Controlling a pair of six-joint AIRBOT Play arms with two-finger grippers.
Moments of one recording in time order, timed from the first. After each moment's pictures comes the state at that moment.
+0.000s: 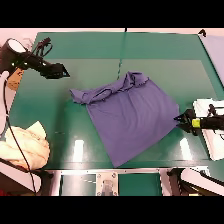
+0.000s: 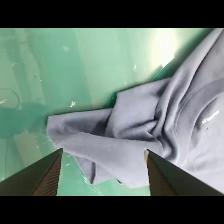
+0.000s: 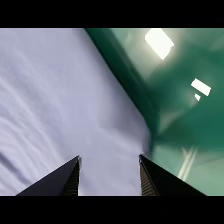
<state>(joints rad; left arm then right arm) 0.09 -1.76 1.74 1.00 -1.31 -1.21 -0.65 -1.23 0.62 -0.89 1.05 1.46</state>
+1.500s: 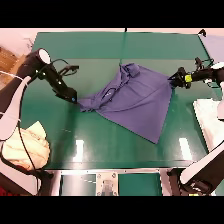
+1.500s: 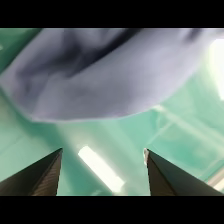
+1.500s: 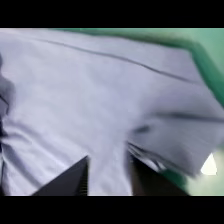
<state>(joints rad) -0.10 -1.76 1.60 1.25 -1.61 -1.08 -0.44 -2.06 1.87 -0.85 1.34 1.49</state>
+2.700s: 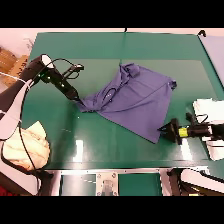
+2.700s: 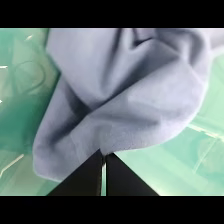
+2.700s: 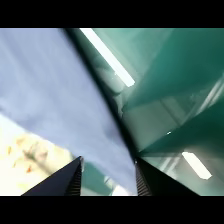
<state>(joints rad) -0.10 -1.76 1.55 1.11 -1.42 -0.72 -0.59 -1.31 0.45 -0.84 1.24 1.35</state>
